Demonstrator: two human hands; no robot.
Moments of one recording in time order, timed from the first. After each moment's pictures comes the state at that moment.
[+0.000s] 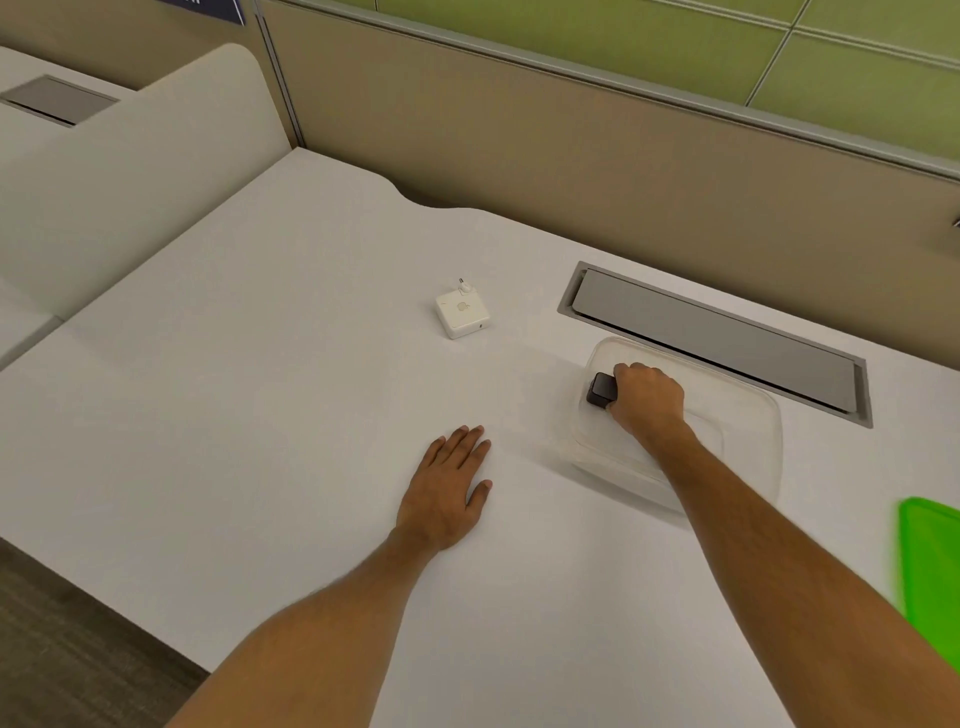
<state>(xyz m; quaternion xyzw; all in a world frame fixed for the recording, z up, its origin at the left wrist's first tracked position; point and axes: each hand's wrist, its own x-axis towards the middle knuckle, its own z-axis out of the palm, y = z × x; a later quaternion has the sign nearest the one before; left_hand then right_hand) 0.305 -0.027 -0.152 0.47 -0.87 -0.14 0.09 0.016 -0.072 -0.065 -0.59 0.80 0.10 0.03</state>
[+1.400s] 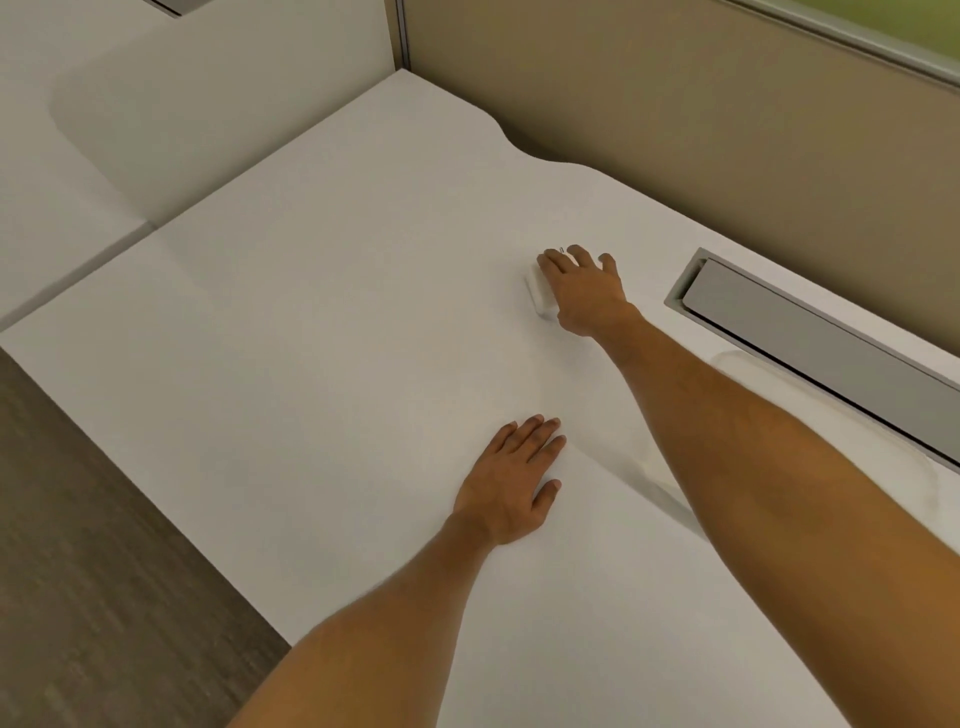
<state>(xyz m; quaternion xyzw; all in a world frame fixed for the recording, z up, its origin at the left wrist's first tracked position) 0.305 -0.028 -0.150 0.48 -0.86 -0.17 0.09 0.158 -0.242 -0.077 -0.80 0.59 0.14 0.00</state>
